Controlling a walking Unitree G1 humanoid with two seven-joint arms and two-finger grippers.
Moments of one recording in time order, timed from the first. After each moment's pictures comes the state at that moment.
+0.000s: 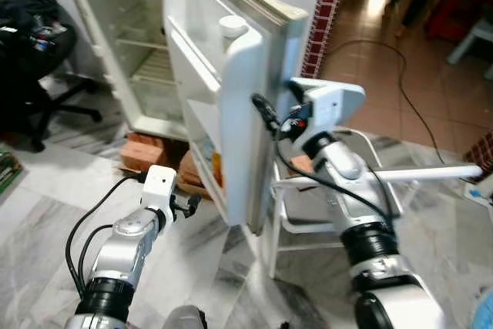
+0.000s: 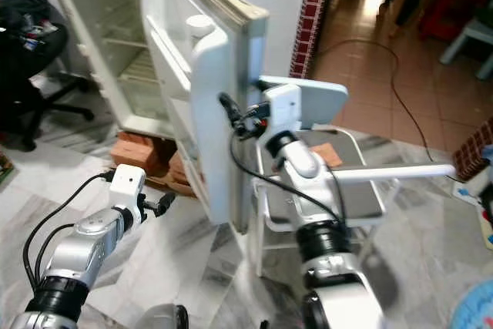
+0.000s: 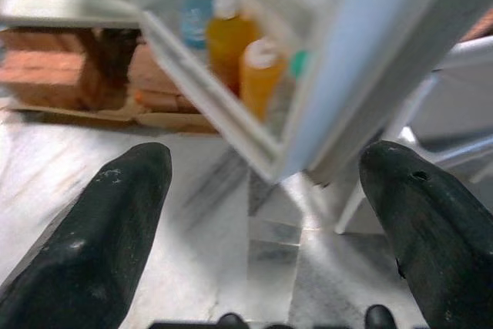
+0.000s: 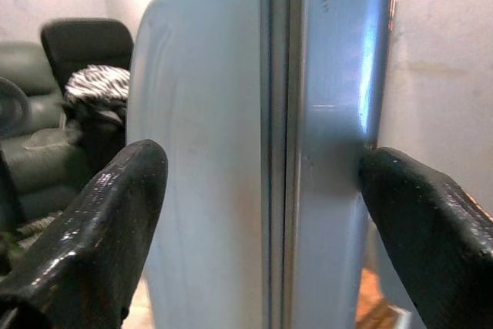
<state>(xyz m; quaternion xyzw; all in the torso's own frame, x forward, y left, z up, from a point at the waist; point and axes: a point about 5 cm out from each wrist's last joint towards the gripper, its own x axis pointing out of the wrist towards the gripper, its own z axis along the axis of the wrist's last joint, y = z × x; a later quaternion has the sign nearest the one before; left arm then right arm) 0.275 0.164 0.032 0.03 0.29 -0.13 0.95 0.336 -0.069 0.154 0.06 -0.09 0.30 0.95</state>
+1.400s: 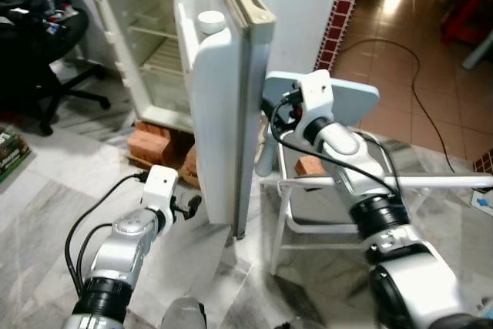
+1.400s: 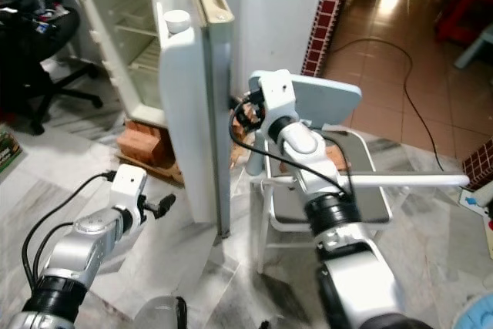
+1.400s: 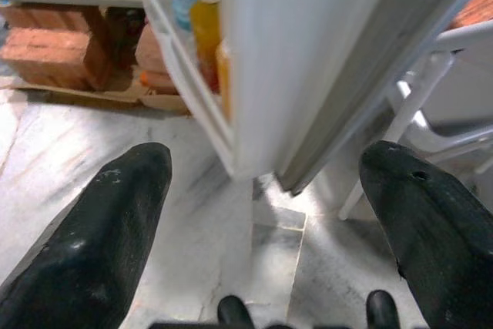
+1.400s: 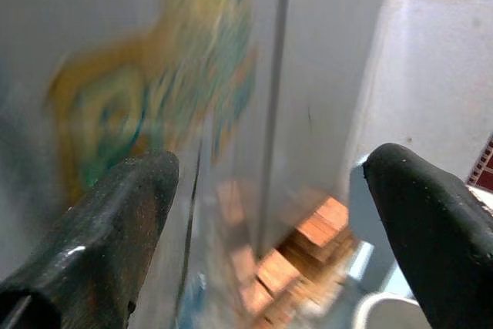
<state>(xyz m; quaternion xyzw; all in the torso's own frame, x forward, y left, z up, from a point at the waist) 0.275 0.160 0.034 0.03 0.30 -0.15 0.94 0.373 -0.078 0.157 0.01 0.00 0.22 0.98</state>
